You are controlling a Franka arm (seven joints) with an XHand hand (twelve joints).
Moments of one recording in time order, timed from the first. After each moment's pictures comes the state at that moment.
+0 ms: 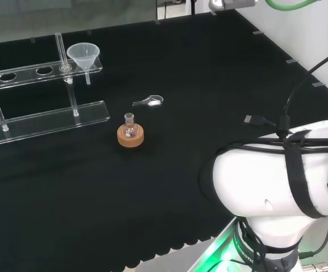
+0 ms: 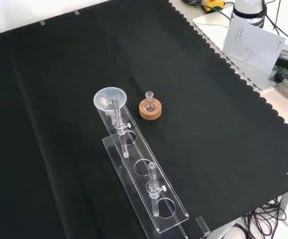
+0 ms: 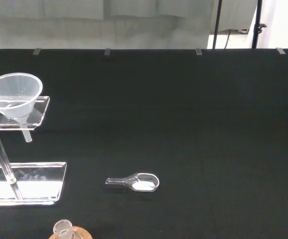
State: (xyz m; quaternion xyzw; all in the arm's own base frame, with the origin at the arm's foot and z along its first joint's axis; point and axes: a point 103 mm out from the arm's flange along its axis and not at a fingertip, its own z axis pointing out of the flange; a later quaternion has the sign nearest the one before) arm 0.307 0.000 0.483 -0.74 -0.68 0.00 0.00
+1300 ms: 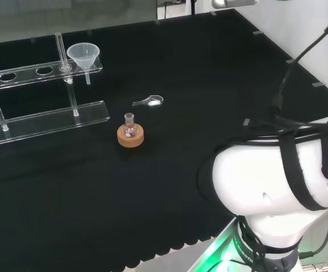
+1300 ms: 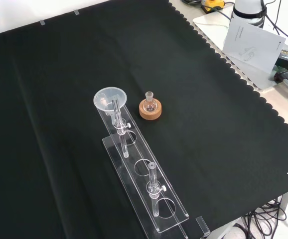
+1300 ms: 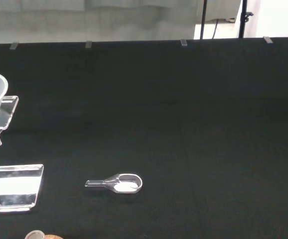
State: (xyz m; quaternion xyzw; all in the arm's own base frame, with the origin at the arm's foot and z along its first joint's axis) arm 0.341 -0.025 0.466 -0.75 -0.66 0.01 0.02
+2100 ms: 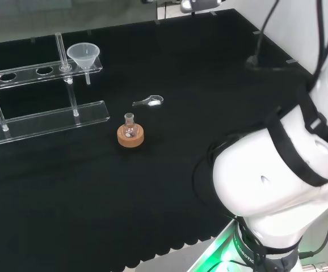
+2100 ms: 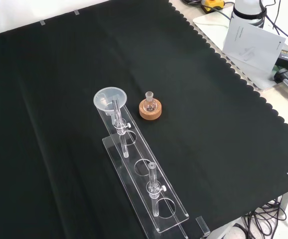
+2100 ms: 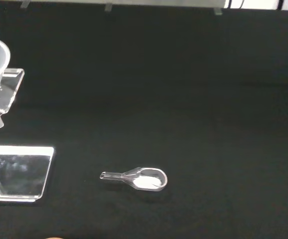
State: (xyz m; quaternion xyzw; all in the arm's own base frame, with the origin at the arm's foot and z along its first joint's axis) arm 0.438 0.005 0.414 -0.72 -0.69 0.06 0.04
